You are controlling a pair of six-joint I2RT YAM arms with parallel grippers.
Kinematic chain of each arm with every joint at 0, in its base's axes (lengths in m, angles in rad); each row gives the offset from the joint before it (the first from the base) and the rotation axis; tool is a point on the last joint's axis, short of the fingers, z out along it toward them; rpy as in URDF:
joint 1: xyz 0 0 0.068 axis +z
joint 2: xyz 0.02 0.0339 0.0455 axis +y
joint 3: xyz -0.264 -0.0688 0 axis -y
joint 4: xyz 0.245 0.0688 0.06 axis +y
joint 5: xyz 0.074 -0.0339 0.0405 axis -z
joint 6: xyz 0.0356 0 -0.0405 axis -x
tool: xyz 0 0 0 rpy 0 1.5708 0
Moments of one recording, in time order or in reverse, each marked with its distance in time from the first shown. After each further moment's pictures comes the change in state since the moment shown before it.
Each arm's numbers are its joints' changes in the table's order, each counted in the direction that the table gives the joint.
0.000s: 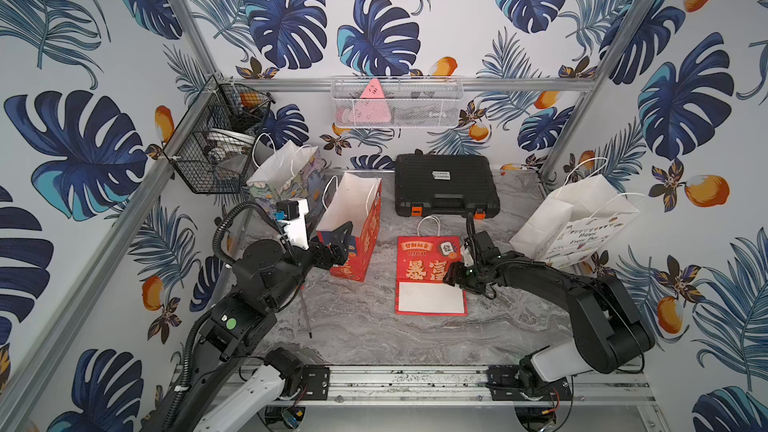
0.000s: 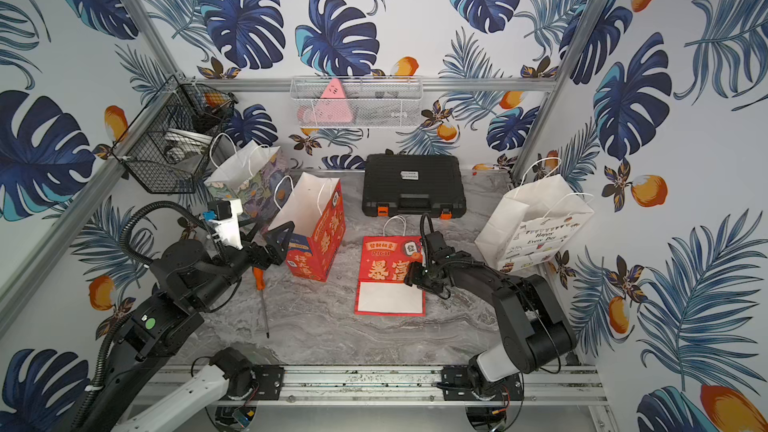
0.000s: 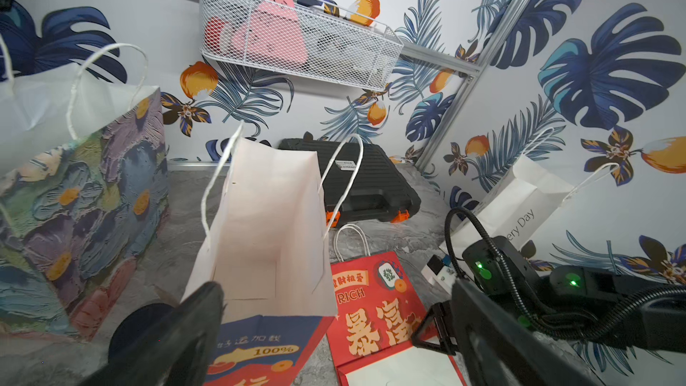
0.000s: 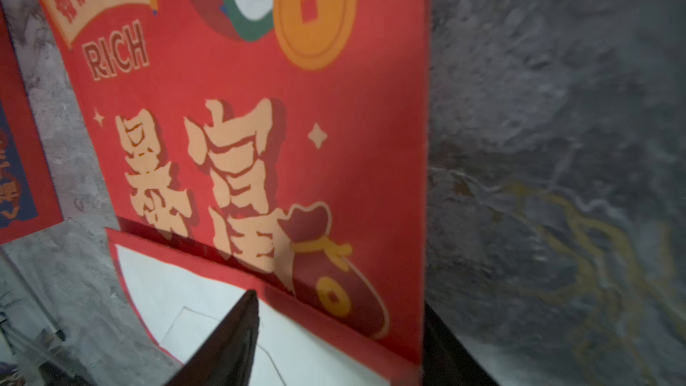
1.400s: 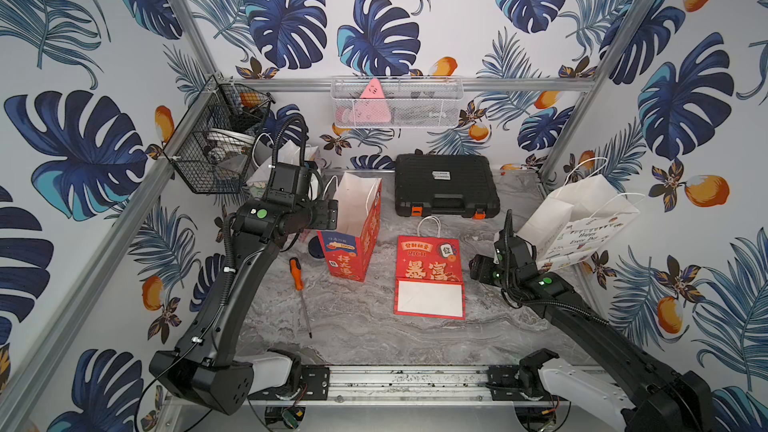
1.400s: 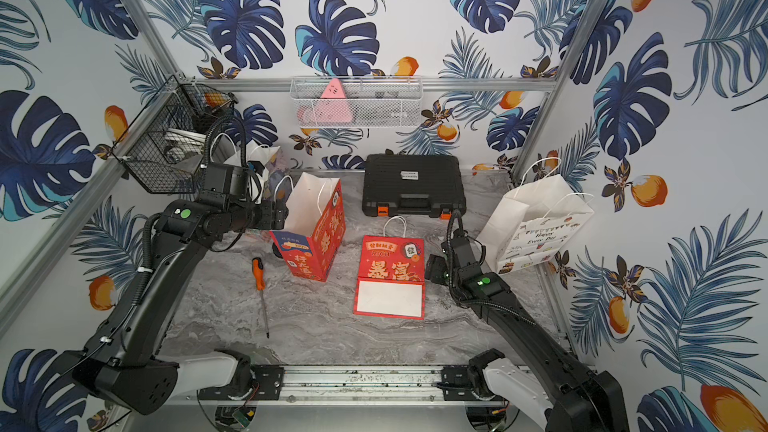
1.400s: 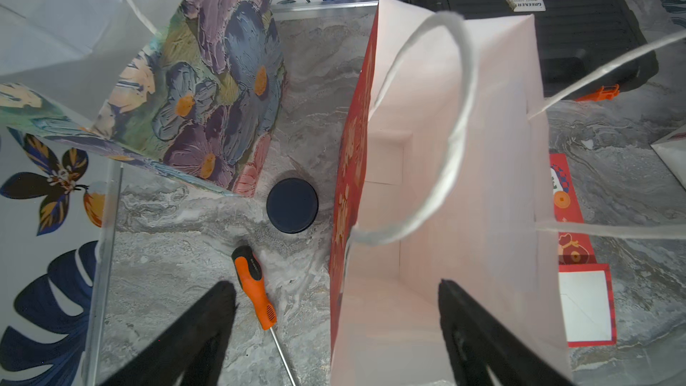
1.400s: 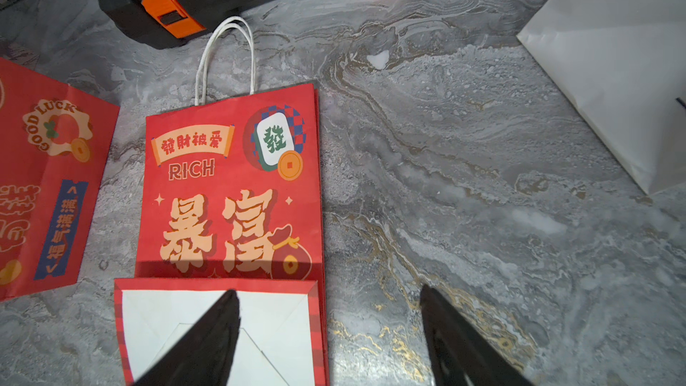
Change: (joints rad) left arm 0.288 0.643 0.561 0.637 0.063 -0.202; right arm 0.000 -0.492 -0.079 0.089 0.323 0.055
